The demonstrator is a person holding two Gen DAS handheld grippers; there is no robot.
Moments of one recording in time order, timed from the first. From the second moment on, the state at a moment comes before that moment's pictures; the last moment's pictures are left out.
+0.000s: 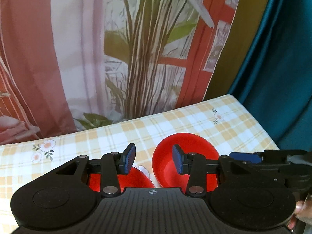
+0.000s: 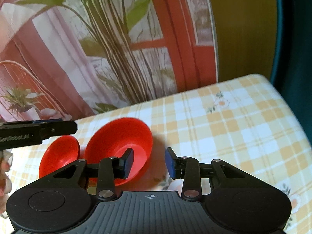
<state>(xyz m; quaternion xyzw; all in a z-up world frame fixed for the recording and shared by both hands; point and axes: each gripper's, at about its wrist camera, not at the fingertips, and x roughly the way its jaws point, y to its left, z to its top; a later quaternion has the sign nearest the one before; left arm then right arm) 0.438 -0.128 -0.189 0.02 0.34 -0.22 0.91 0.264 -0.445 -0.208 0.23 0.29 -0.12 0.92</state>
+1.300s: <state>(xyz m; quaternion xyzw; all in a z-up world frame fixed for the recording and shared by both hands) 0.424 -0.135 -0.186 0.04 0.33 -0.25 0.91 0.253 -0.436 -0.186 0.24 0.25 -0.12 0.93</state>
